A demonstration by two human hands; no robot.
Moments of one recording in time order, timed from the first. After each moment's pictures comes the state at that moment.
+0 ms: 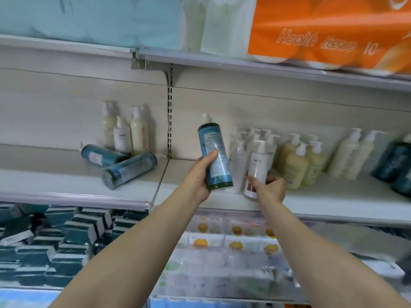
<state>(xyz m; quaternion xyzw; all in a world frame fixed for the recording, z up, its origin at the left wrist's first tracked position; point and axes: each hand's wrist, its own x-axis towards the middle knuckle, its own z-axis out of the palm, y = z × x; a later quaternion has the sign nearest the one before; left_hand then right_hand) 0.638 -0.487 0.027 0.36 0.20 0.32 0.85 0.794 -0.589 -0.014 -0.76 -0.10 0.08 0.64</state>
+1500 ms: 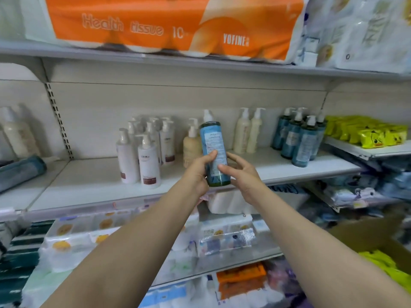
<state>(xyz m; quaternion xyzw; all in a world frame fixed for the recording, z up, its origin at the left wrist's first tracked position) 0.831 -0.724 0.042 0.44 0.20 0.22 0.85 0.921 -0.825 0.018 -0.61 -0.29 0.23 0.70</state>
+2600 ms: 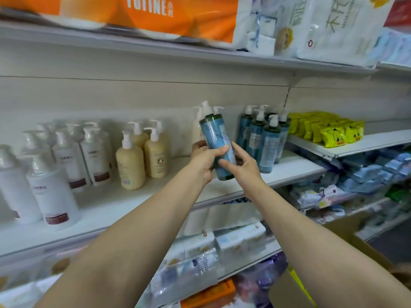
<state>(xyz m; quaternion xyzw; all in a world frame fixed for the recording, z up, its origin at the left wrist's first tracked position) 1.047 -0.753 0.046 0.47 0.18 0.23 0.84 1.095 -0.867 0.018 -0.67 -0.31 0.07 0.68</state>
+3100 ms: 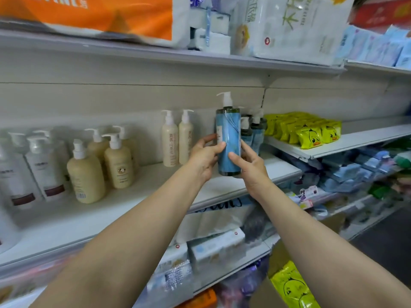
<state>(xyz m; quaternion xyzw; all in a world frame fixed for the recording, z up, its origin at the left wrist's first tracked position) 1.120 -0.815 0.061 0.49 0.13 0.19 0.84 1.179 -0.941 0.023 -0.61 -0.28 0.10 0.74</state>
